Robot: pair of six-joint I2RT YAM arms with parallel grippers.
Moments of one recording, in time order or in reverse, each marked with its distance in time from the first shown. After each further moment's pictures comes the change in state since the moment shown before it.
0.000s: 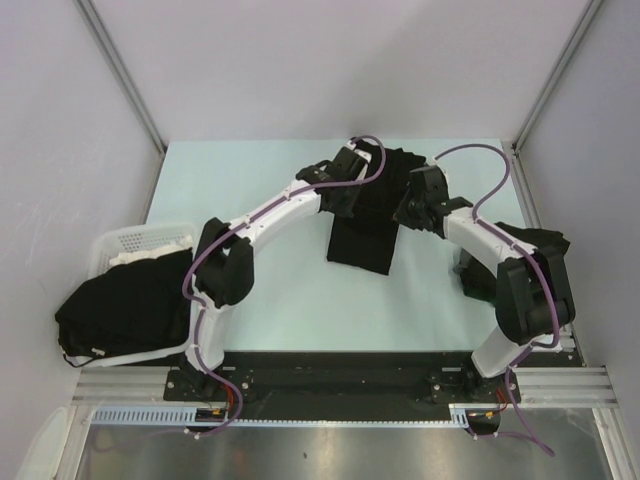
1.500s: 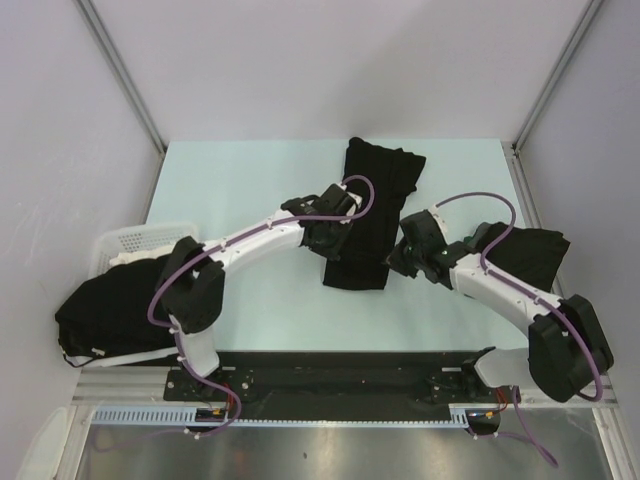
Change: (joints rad) left arm -0.076 -0.300 -0.462 0.003 0.137 -0.063; right arm 0.211 -0.335 -0.349 -0.061 0.044 0.334
